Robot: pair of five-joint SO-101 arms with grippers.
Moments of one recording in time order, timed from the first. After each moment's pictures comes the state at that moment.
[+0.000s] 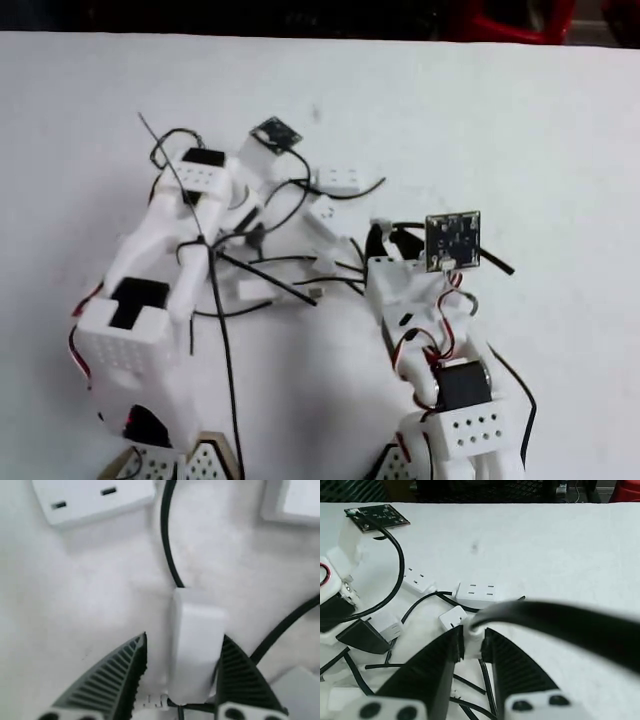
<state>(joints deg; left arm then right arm) 3.6 23.3 4.6 63.8 -29.6 -15.4 -79.6 78.6 34.5 -4.9</state>
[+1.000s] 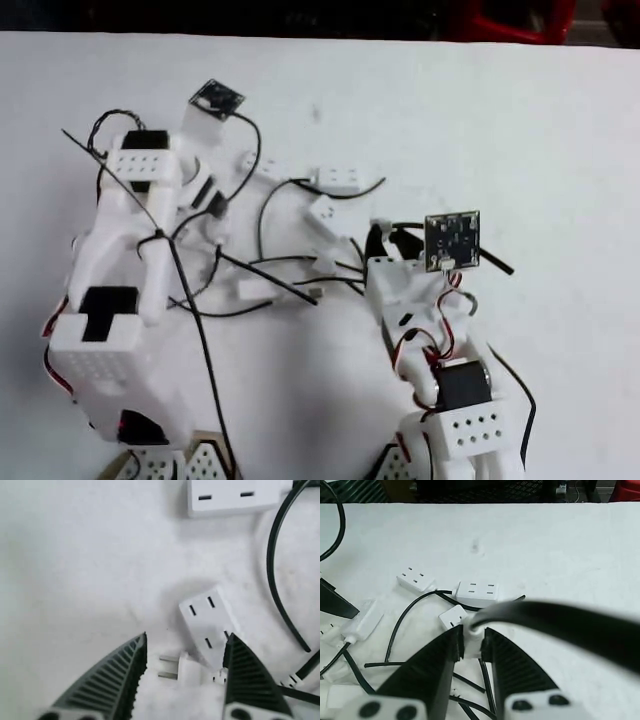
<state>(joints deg) -6.2 18.9 0.0 65.6 -29.6 -15.4 -79.6 78.6 34.5 -4.9</state>
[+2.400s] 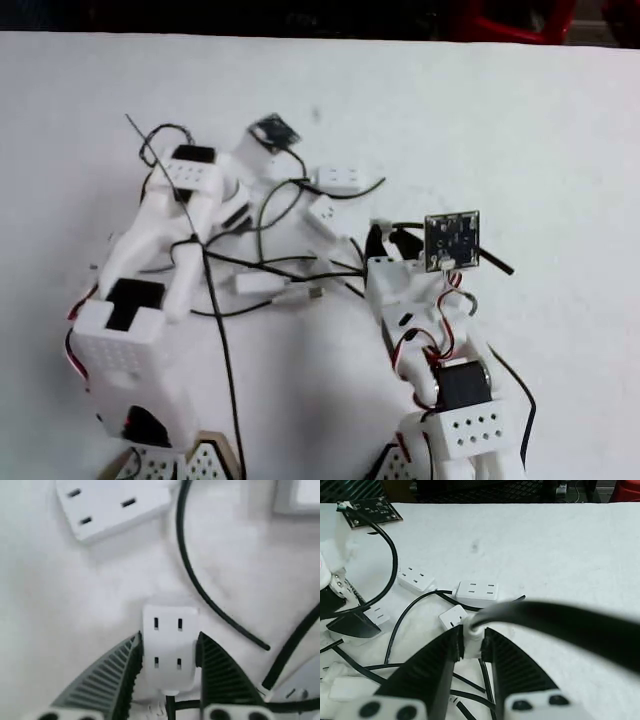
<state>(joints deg) 2.4 23.0 3.9 61.9 -38.9 -15.4 -79.6 78.6 34.5 -4.9</state>
